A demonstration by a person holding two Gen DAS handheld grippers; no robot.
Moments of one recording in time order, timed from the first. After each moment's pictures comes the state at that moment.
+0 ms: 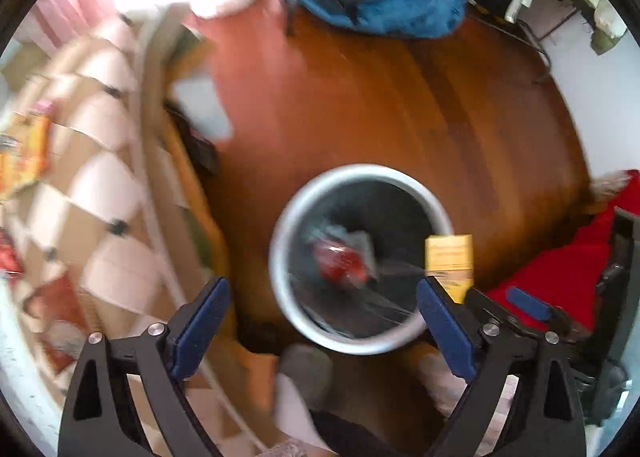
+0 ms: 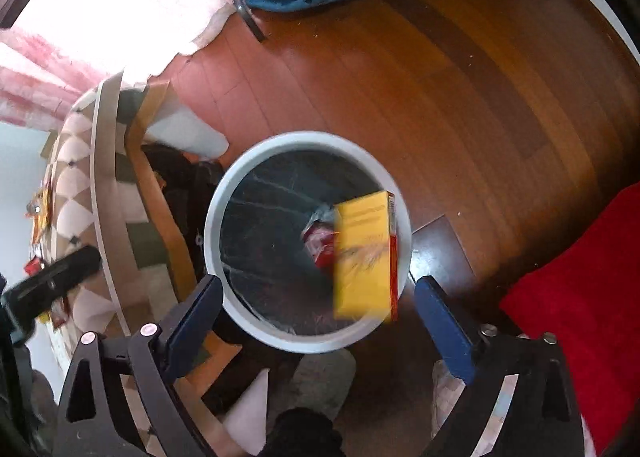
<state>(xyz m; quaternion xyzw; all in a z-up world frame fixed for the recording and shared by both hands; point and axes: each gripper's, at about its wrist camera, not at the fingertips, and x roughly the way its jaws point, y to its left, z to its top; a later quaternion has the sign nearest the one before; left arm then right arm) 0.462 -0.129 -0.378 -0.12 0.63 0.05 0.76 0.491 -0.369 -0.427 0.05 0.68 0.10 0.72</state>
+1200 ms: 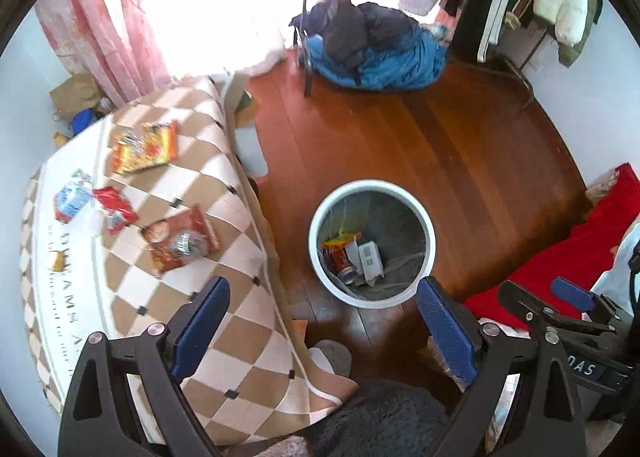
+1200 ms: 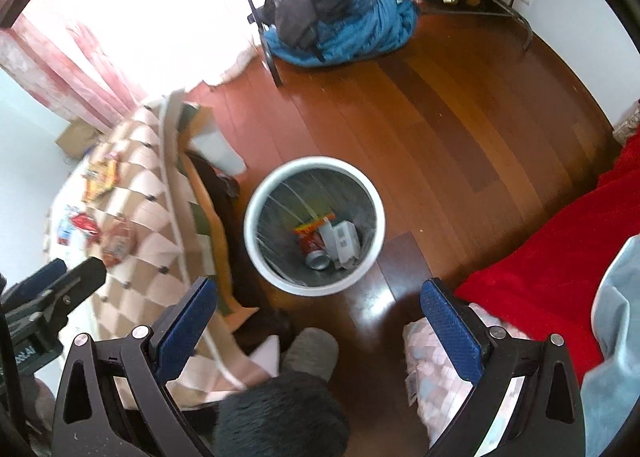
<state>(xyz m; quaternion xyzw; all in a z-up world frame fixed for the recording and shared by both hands) 0.344 -0.130 -0.247 -0.10 0.56 0.07 0.82 0.382 -0.351 -0.242 0.00 0.60 0.10 0.79</state>
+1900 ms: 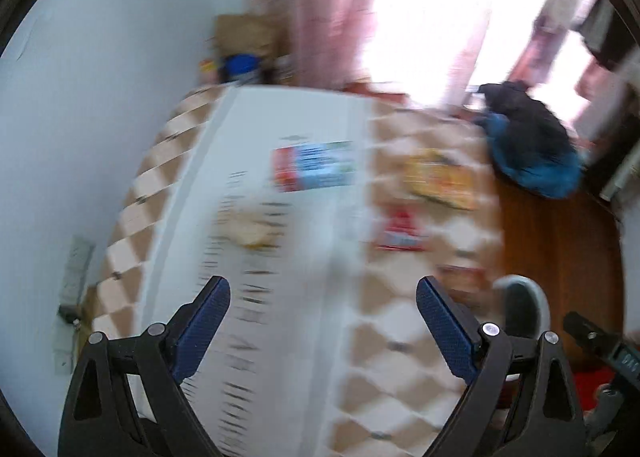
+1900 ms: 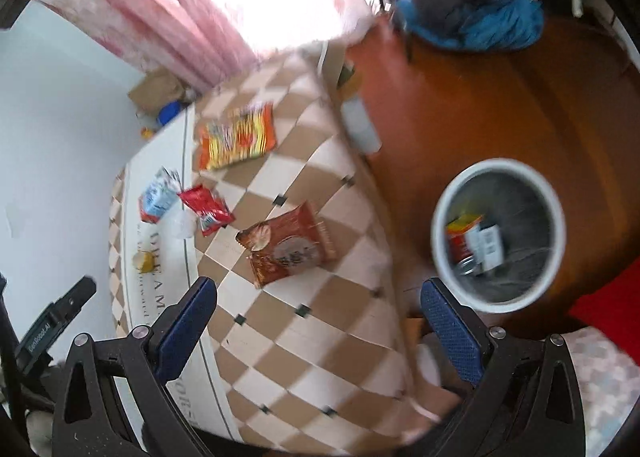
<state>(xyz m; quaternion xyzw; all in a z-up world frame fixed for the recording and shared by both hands) 0.215 0.163 -0.267 -0.21 0.50 0.31 0.78 0.379 -0.095 -0.299 0.01 0.64 0.23 0.73</state>
